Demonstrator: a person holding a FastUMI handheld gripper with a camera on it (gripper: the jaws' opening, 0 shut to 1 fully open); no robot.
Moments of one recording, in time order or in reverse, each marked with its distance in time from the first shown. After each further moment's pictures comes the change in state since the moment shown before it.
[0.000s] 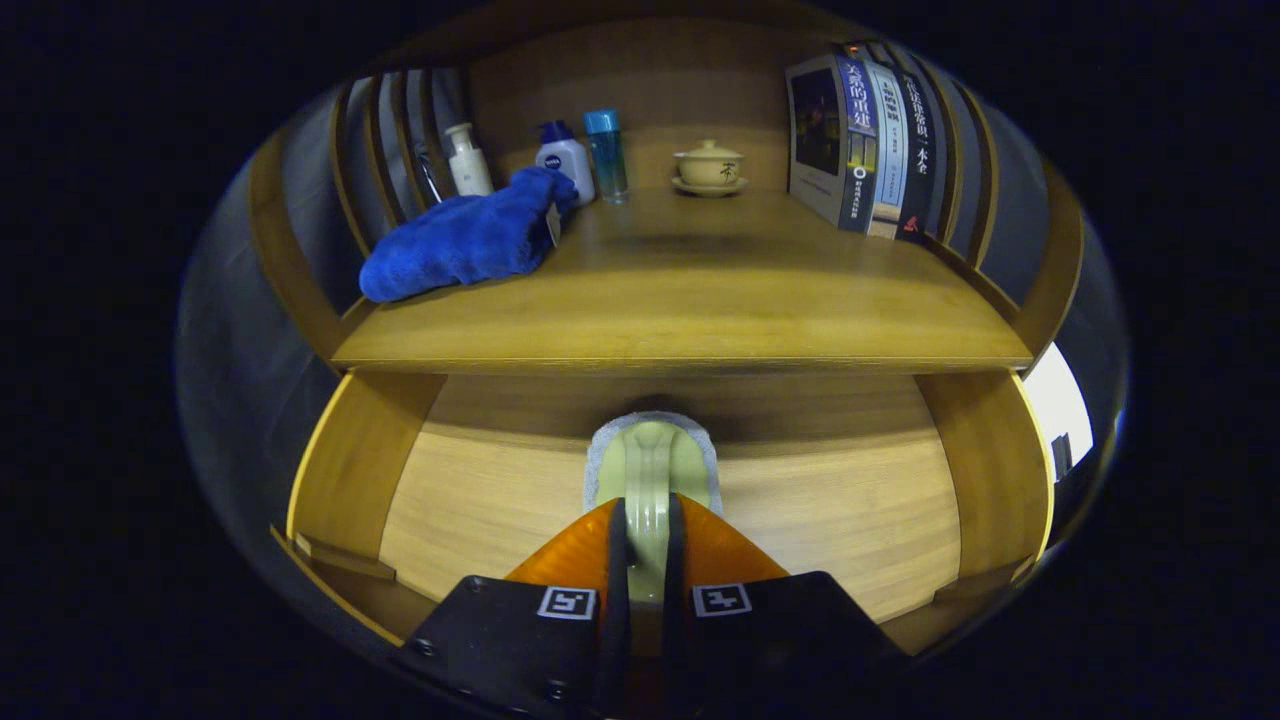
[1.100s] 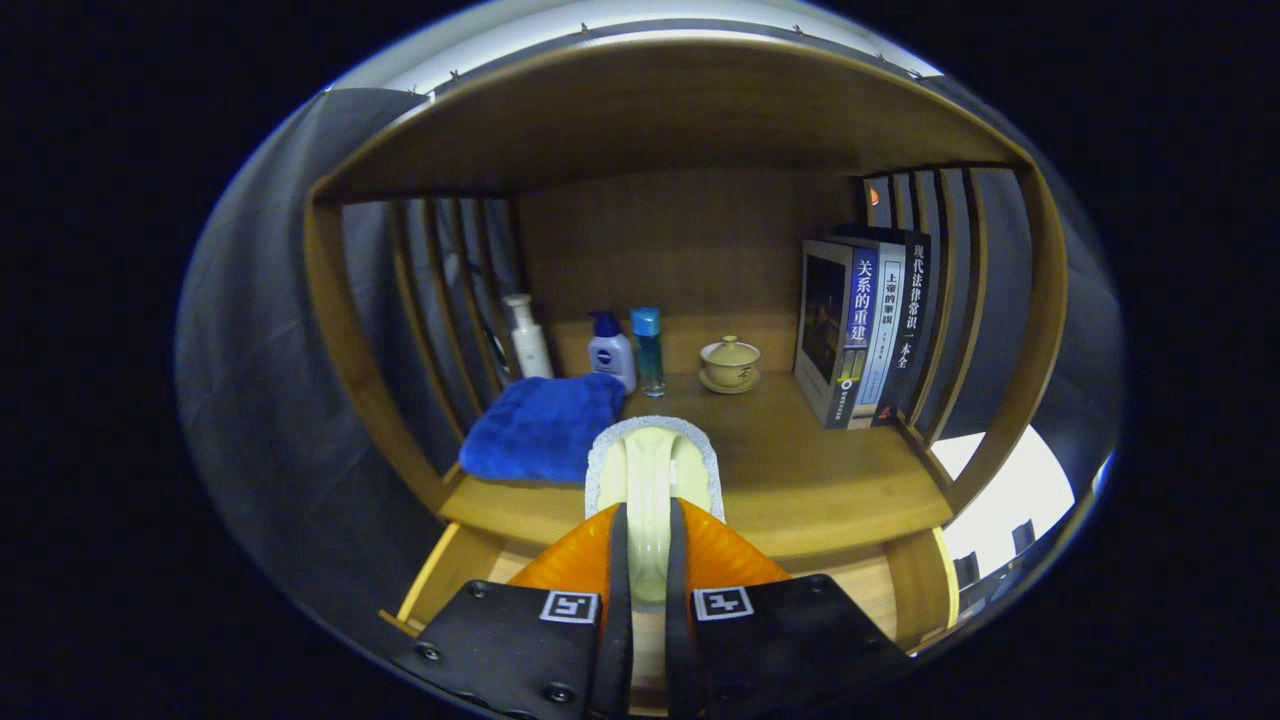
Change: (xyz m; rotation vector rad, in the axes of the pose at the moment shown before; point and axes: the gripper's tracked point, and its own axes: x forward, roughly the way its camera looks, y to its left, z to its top) arm -0.084 0.026 0.158 -0.040 -0.322 0.005
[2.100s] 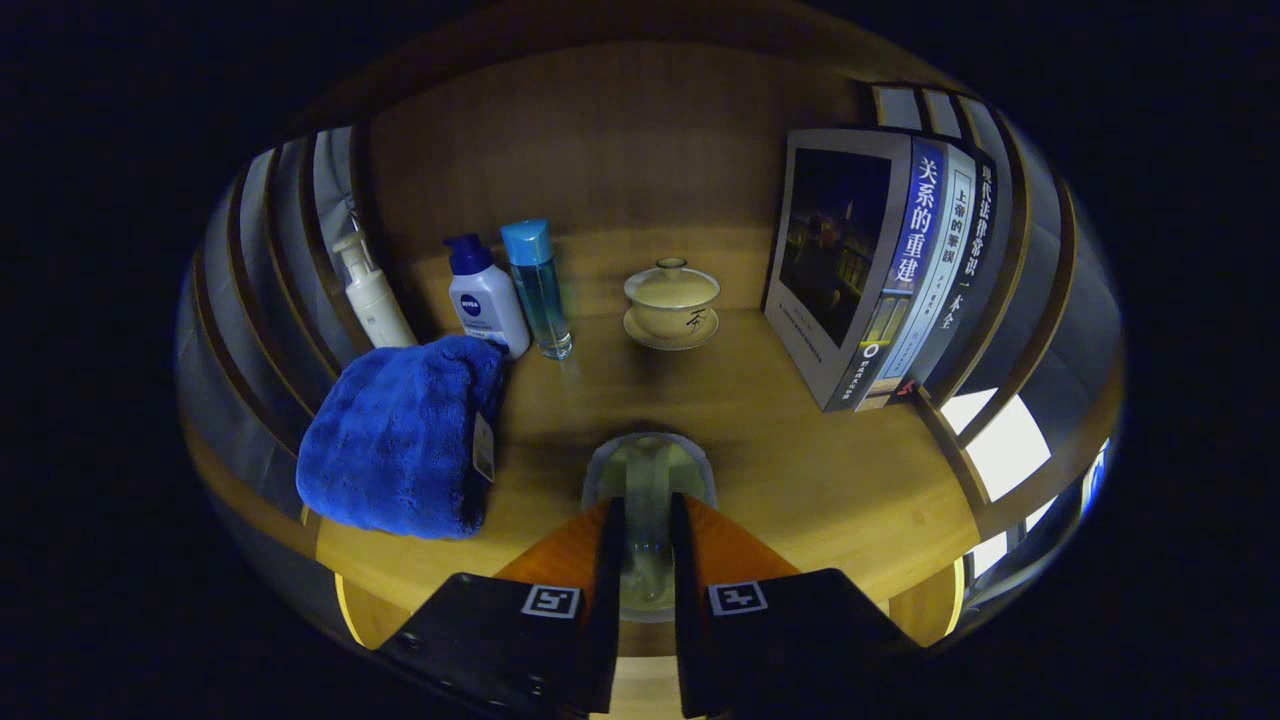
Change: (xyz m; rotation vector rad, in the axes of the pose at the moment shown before) arm 0.137 -0.054 -0.014 0.069 0.235 -0.164
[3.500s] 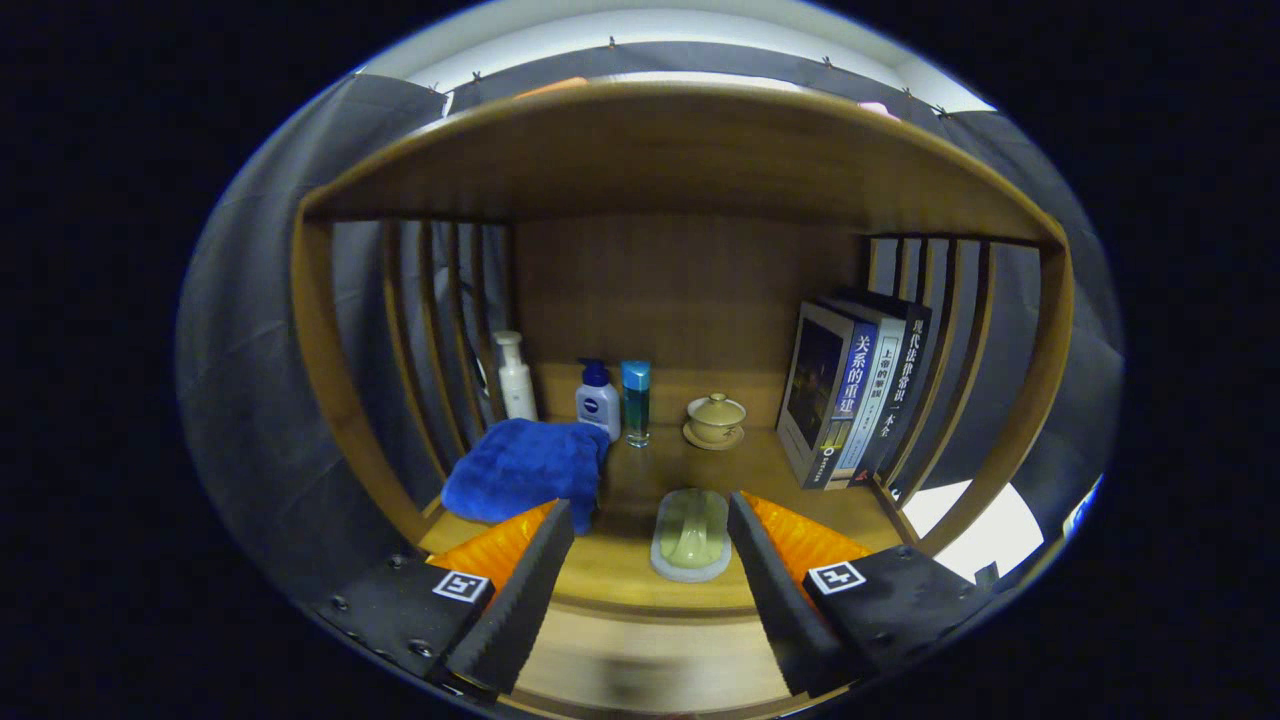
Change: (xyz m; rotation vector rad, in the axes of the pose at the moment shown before) arm -0.180 0.045 0.013 -0.155 -0.376 0.154
